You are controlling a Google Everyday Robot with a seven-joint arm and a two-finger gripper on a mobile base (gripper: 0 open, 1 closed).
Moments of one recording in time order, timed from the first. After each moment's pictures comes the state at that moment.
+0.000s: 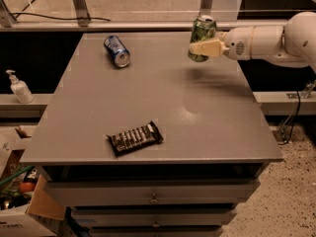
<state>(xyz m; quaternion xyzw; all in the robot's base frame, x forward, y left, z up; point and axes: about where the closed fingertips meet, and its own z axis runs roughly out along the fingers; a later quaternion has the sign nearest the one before) 0.722 -0.137 0.905 -0.36 0.71 0.34 0.51</state>
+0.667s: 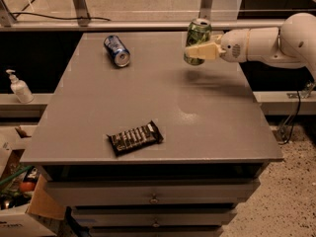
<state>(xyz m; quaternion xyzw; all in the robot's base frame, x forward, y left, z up) 0.710 -0.127 0.900 -0.37 0.70 0.35 0.50</state>
